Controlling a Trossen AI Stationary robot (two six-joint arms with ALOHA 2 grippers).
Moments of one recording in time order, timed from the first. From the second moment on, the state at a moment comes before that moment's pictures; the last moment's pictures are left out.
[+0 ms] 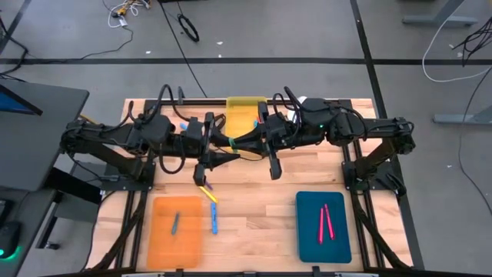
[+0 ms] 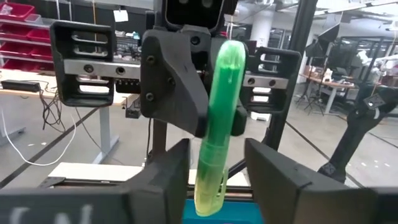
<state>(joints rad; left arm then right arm) -0.20 1.29 1.45 -0.09 -0.15 -0.13 0.14 1.60 1.87 -0.28 -0.05 -0.01</state>
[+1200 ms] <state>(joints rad) -0.29 1.08 1.45 -0.64 -0.39 -0.66 0.09 1.58 1.87 -0.38 0.07 -0.04</state>
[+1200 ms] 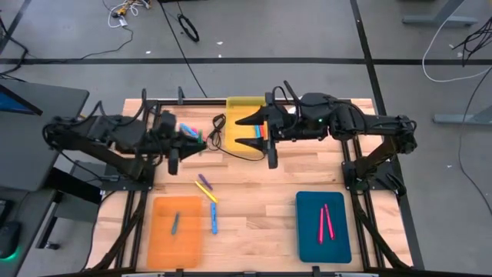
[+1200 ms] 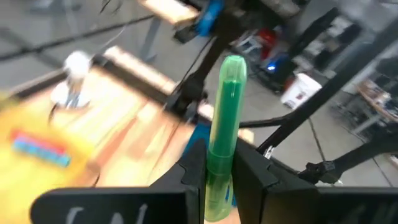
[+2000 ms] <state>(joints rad) -0.58 1.01 1.45 -1.31 -0.44 -1.65 -0.09 1.50 1.87 -0.52 0.06 -0.20</state>
